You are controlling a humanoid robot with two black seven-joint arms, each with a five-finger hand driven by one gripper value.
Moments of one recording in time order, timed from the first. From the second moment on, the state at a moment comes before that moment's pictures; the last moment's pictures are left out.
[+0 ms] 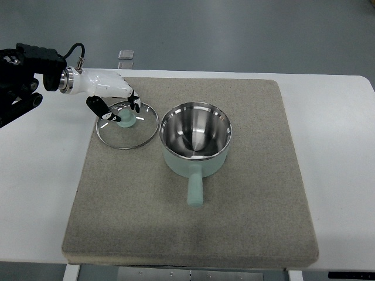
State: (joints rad) left arm -1.24 0.56 0.00 -0.82 1.73 -0.13 -0.61; right arm 0.04 0.00 -0.06 0.16 0.03 -0.08 0.03
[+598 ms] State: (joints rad) left arm -1.27 0.57 -0.14 -0.81 1.58 -0.12 -0.61; right arm 0.04 0.00 -0.06 0.16 0.03 -0.08 0.03
